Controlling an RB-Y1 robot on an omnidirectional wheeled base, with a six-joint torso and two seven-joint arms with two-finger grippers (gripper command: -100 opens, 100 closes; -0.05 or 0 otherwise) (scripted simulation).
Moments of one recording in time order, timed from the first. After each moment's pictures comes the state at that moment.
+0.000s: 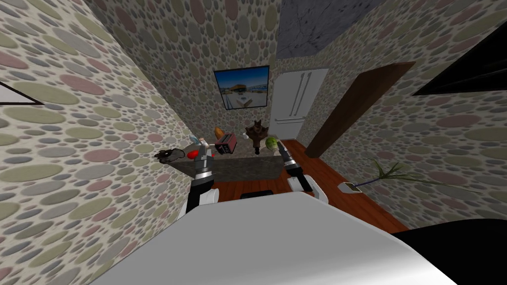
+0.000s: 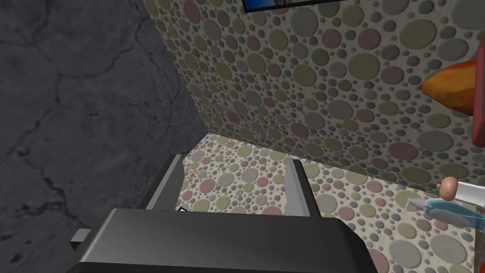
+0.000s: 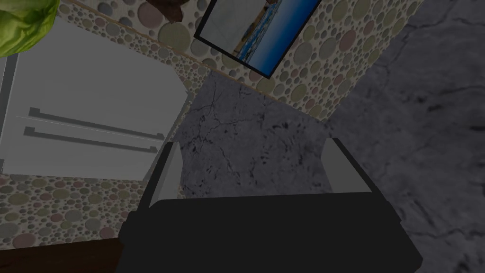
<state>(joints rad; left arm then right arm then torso) 0.51 -0.02 0.01 -2.24 -0.09 -0.41 -0.05 0.41 -0.19 0.04 -2.05 0.17 -0.34 0.27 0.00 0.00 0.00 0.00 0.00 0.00</state>
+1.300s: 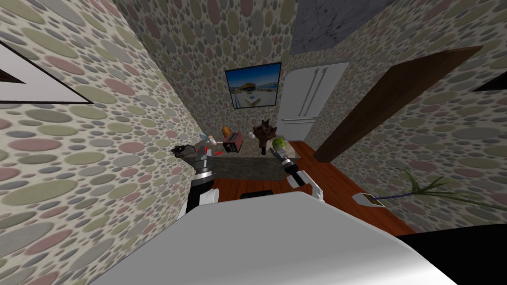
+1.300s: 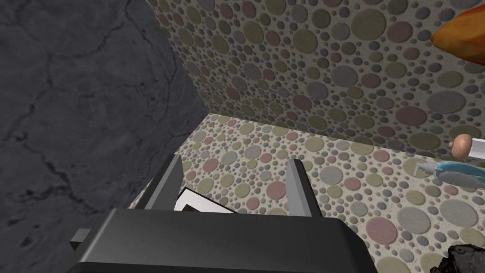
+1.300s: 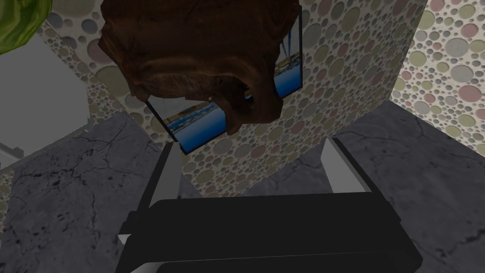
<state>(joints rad) 0.51 -0.02 0.01 -2.24 -0.09 -0.41 -0.05 0.30 -0.29 0.06 -1.89 0.44 -0.31 0.59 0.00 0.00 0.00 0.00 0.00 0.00</state>
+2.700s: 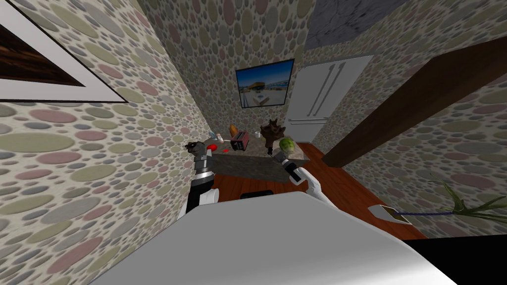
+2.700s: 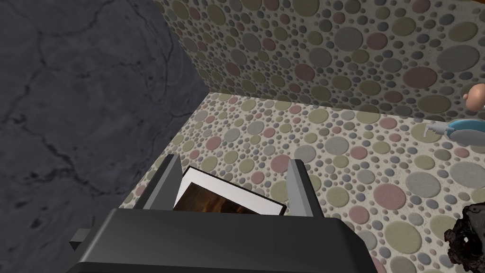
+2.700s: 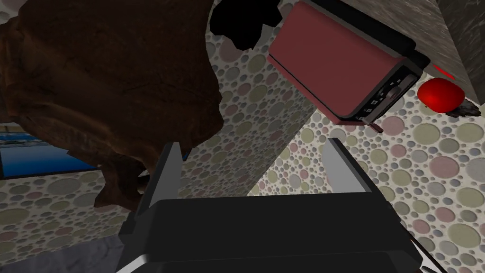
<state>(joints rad) 0.51 -0.02 0.01 -2.24 -0.09 -0.41 -0.05 0.20 -0.40 0.09 -1.68 0.73 -0.28 0.94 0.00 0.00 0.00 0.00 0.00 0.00</state>
